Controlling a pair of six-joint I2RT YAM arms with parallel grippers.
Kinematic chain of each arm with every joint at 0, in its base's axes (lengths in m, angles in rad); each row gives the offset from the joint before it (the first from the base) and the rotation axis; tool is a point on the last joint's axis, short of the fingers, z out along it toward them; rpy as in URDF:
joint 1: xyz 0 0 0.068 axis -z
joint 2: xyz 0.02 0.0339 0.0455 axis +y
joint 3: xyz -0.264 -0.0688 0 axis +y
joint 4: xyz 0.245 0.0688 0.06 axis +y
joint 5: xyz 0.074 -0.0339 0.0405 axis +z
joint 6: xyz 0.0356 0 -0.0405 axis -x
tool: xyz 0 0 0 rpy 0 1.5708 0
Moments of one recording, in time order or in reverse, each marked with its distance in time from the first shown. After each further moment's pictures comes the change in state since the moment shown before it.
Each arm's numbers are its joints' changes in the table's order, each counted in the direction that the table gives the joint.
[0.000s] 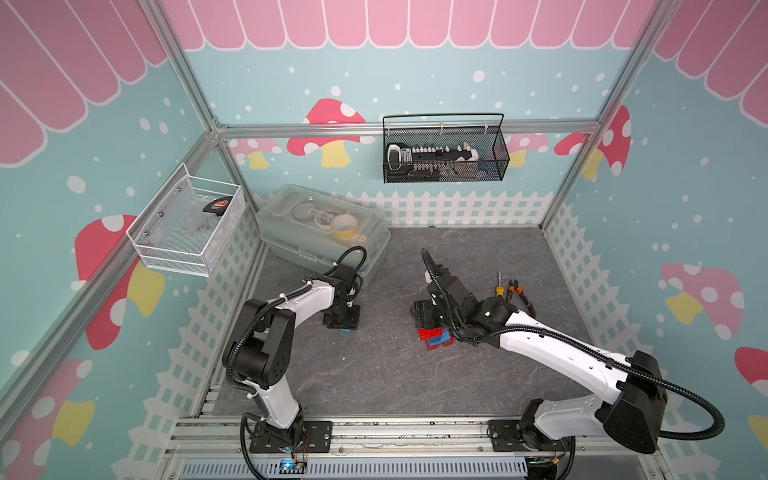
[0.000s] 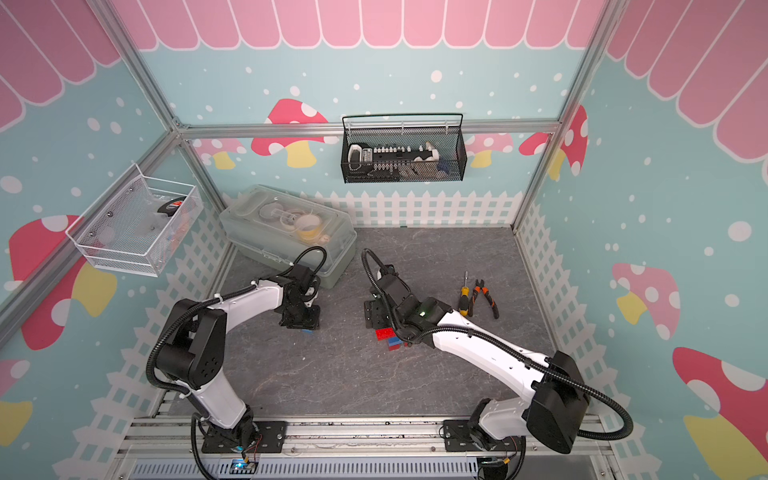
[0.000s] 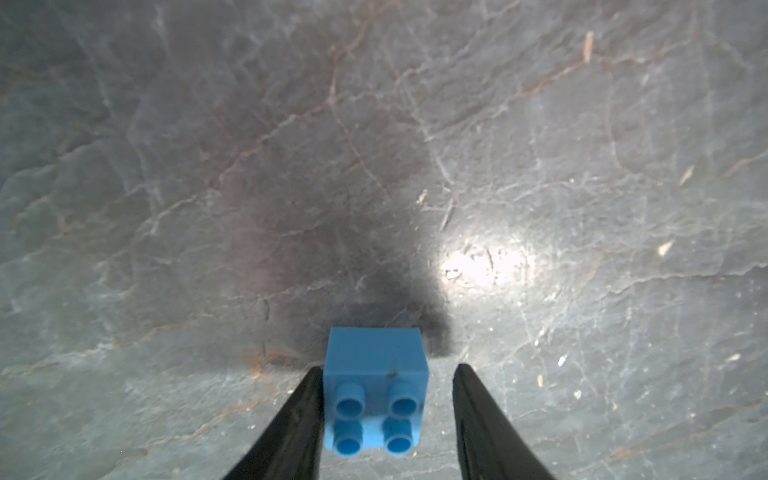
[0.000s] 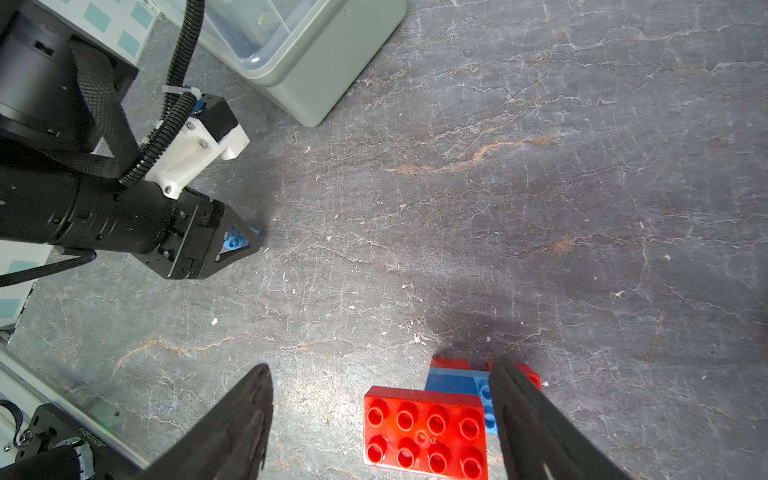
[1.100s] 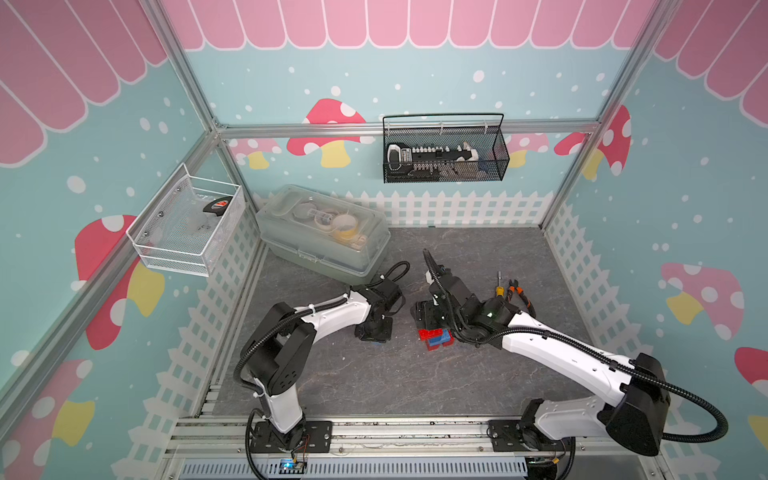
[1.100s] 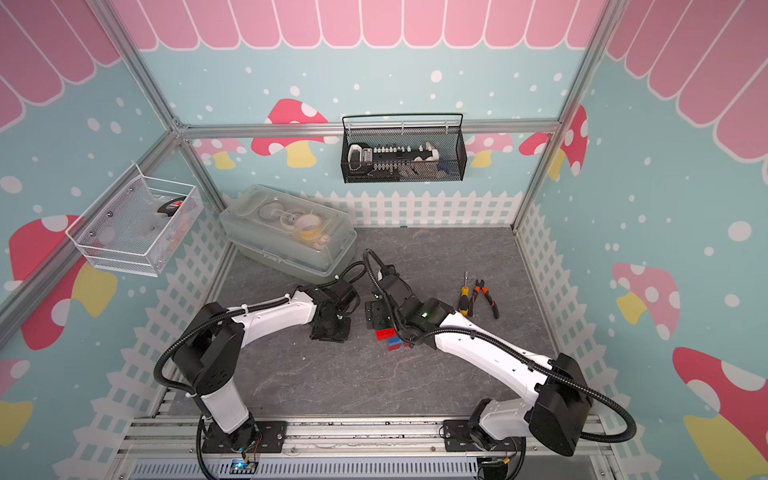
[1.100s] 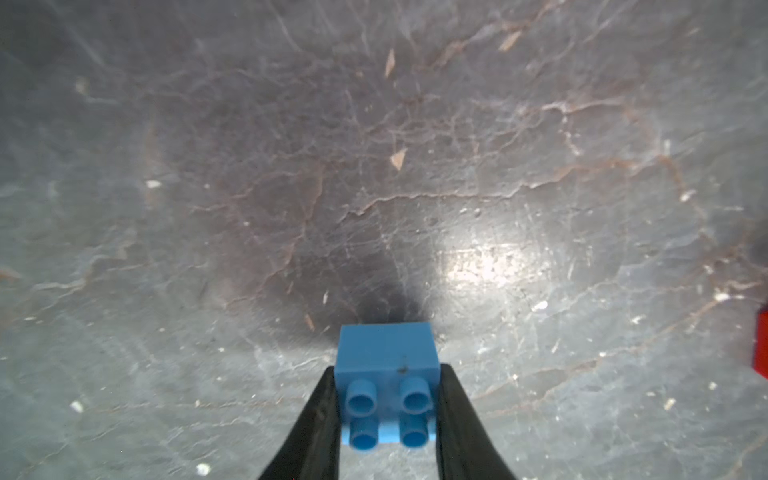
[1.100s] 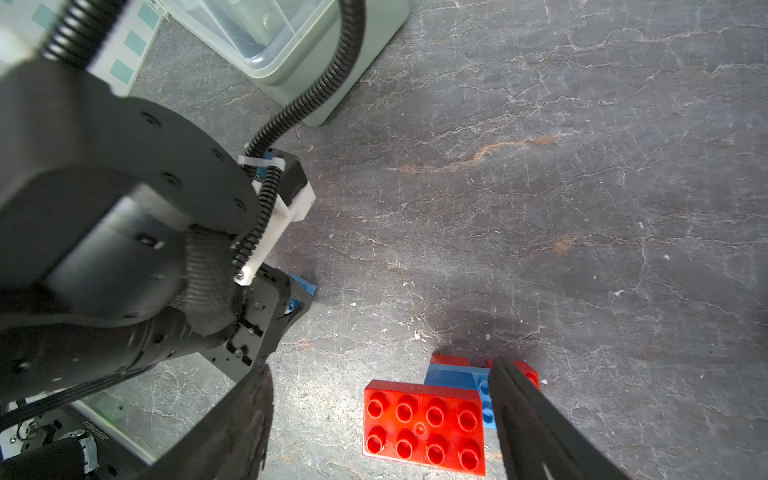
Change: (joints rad) left arm 0.349 0.049 -0.066 0.030 0.078 0.349; right arm 0.001 -0.017 0.008 0.004 0.008 0.008
